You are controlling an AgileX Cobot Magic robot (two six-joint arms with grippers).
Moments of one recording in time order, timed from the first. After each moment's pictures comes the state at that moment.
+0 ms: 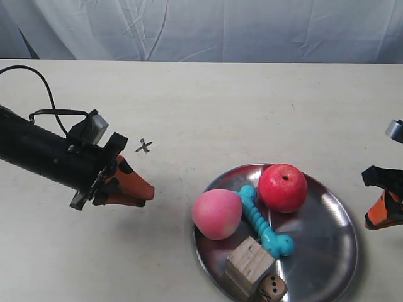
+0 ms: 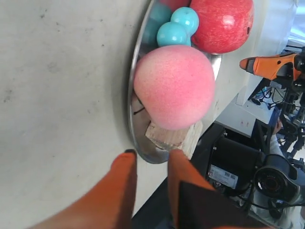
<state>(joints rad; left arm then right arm) -0.14 1.86 -0.79 -1.27 1.13 0.82 -0.39 1.55 -0.67 0.56 0.94 -0.56</state>
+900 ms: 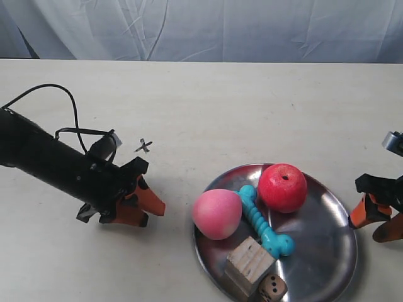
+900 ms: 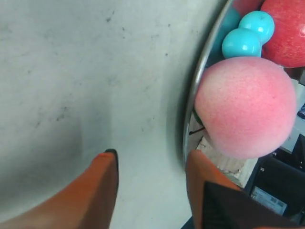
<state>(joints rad) -0.24 1.93 -0.79 -1.26 0.95 0.79 -0.39 1.63 -0.63 0.61 0.83 -0.56</state>
